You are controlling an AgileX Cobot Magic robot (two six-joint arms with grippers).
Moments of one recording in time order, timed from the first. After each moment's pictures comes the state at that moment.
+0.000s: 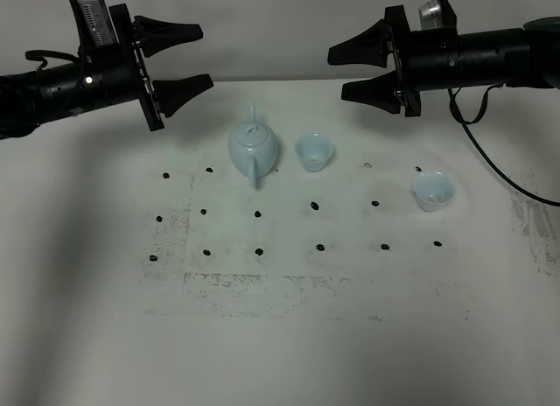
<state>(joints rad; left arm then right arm) 0.04 2.34 -1.63 -1.77 1.19 0.62 0.08 2.29 -1.77 1.47 1.19 -0.53</state>
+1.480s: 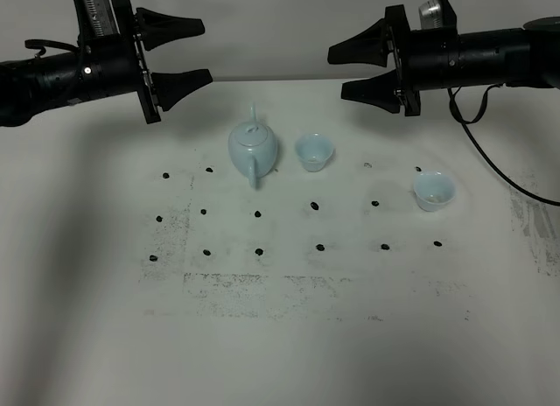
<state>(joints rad) 0.04 2.33 -1.68 -1.70 1.18 0.58 0.08 2.29 -1.77 1.48 1.20 -0.54</state>
